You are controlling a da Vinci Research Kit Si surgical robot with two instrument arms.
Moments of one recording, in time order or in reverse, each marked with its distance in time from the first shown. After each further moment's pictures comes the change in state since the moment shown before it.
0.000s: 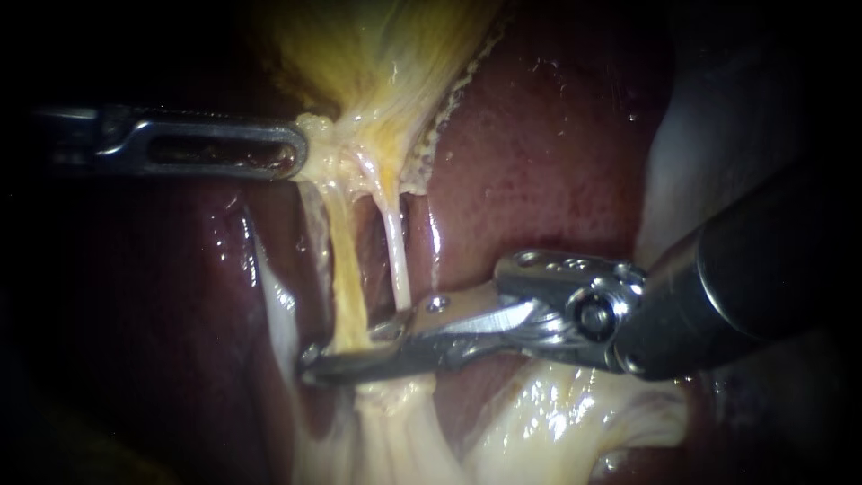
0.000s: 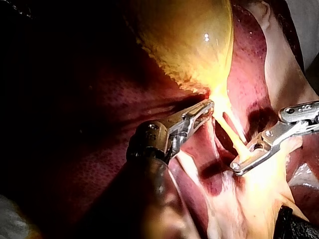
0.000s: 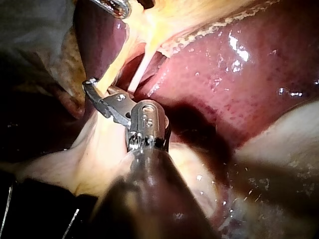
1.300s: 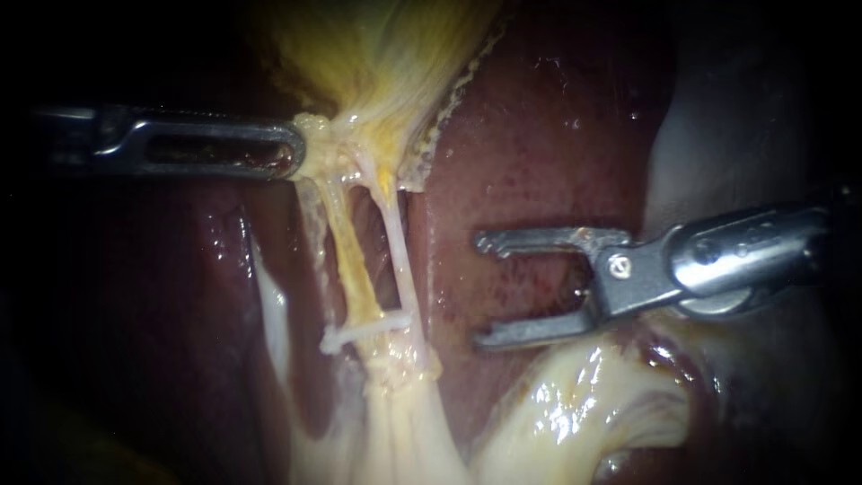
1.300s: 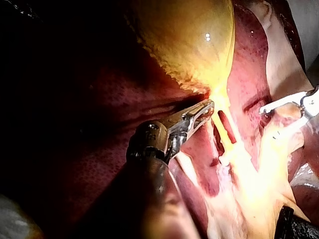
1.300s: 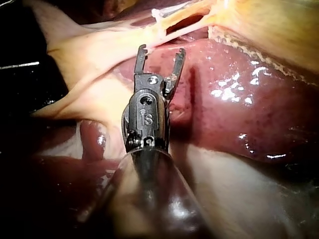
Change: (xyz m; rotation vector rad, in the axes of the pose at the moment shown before) right arm -0.001 0.000 -0.014 -0.319 -0.009 -0.737; left arm 0.000 0.000 0.000 0.001 0.000 0.001
